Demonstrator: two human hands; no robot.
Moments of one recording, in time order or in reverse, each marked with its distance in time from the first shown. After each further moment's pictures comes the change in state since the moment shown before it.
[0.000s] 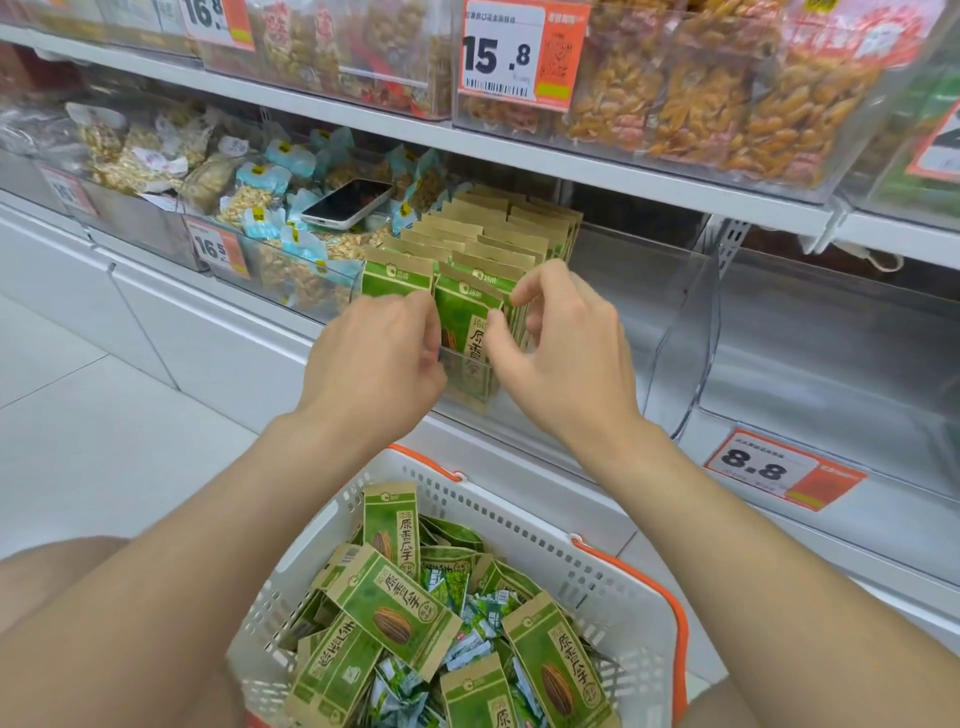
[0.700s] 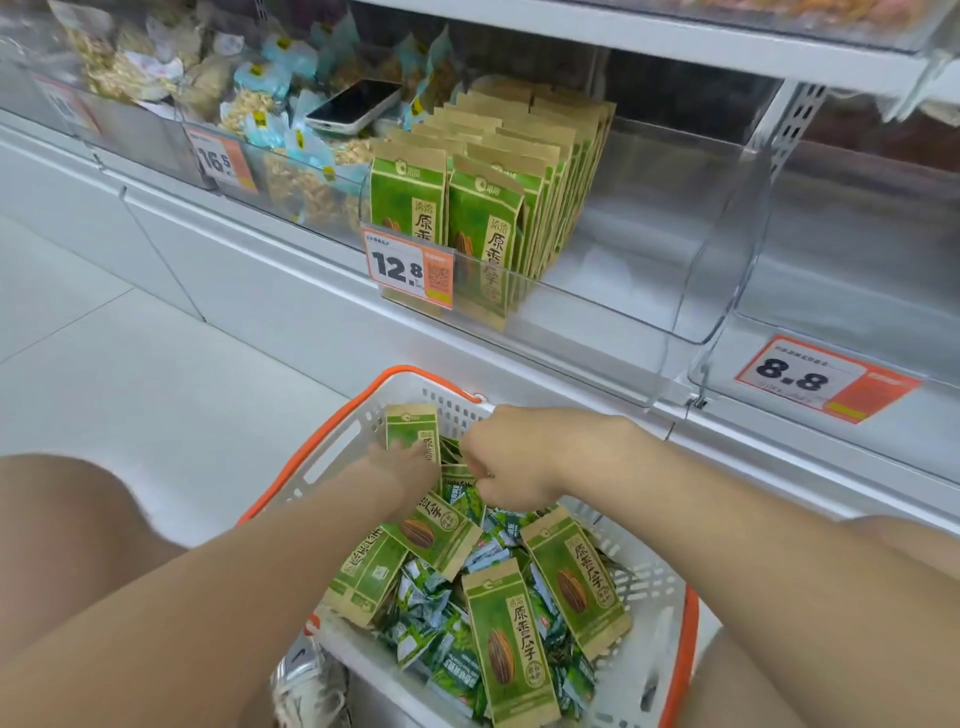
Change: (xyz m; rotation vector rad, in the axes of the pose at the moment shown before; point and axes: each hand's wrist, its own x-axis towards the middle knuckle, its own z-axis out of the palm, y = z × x) left_hand -0.115 -0.050 0.155 0.557 -1.185 0.177; right_hand -0.088 -0.004 0.040 -0.367 -1.390 -0.196
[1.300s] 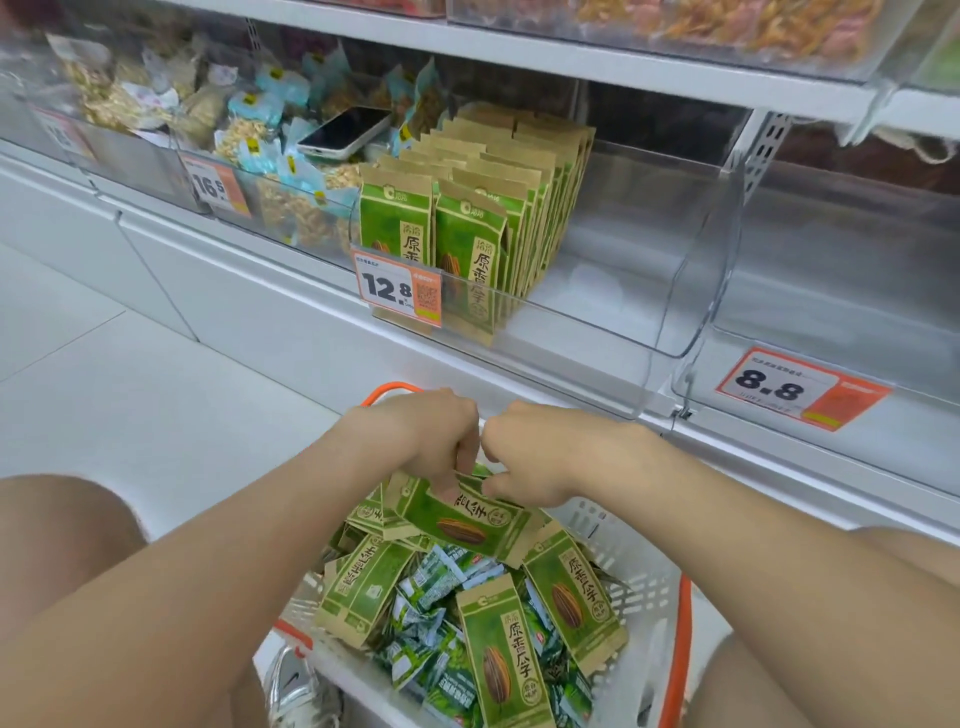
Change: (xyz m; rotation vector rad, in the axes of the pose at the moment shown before) left_hand -0.040 -0.010 -0.095 -0.370 0.178 0.234; right_hand -0.018 0.018 -0.008 0.044 0.090 0.016
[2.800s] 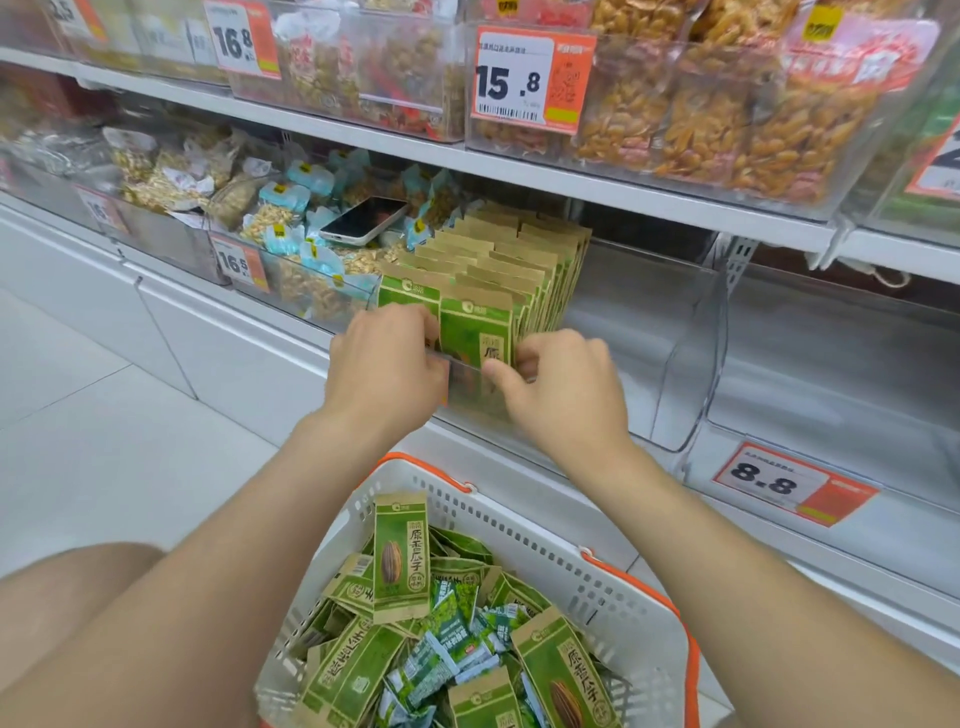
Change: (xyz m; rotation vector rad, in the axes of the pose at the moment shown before) left_hand -0.056 0.003 -0.095 -0.260 1.008 -0.350; right_hand 0.014 0.020 -0.064 0.406 1.050 0.353
